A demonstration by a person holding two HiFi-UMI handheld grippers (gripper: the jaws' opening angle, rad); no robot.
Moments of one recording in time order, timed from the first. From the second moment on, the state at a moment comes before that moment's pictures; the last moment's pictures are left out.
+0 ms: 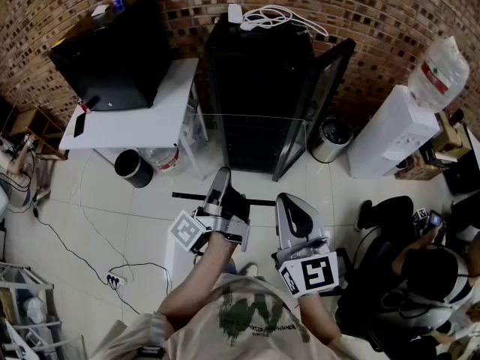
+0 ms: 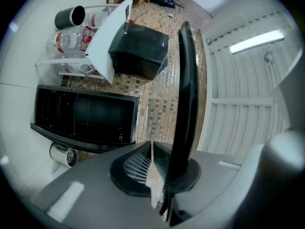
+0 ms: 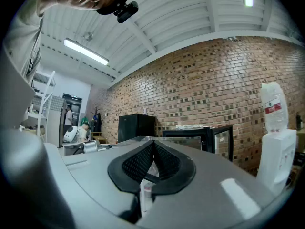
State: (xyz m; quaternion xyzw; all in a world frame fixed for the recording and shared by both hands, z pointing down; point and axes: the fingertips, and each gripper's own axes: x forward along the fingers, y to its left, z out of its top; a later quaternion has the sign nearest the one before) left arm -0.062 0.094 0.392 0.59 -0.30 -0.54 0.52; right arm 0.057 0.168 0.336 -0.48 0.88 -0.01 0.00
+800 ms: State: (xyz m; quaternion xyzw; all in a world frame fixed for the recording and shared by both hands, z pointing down) left arm -0.039 0.011 0.410 0.59 -0.30 -0.53 0.53; right arm 0.075 0.088 0.354 -0.49 0.87 -0.02 0.00
